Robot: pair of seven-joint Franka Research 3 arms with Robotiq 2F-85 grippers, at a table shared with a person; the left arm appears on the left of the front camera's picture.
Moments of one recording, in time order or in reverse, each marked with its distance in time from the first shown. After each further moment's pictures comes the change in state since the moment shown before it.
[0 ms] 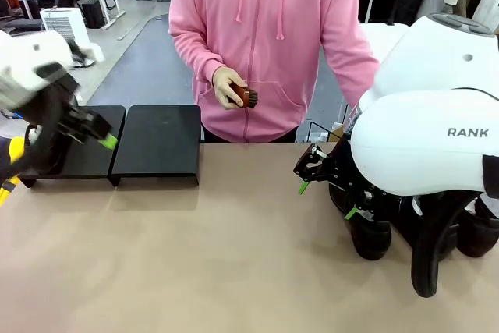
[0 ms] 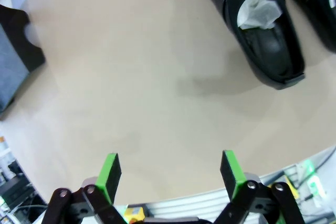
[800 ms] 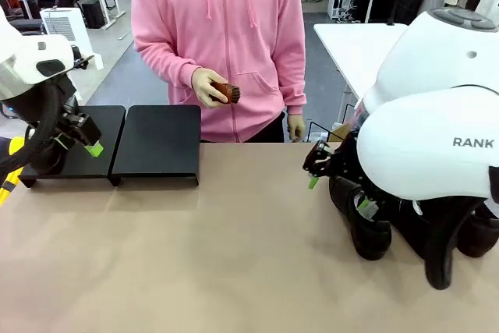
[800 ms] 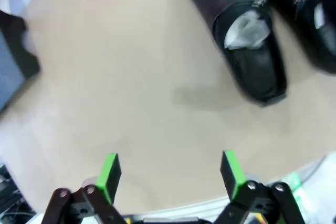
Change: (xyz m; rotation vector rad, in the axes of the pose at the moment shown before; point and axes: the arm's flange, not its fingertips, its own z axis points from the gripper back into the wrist) left arm 0.006 0.011 -0.020 0.041 0.164 -0.015; right arm 0.012 -0.007 0.010 -0.050 -0.089 0.057
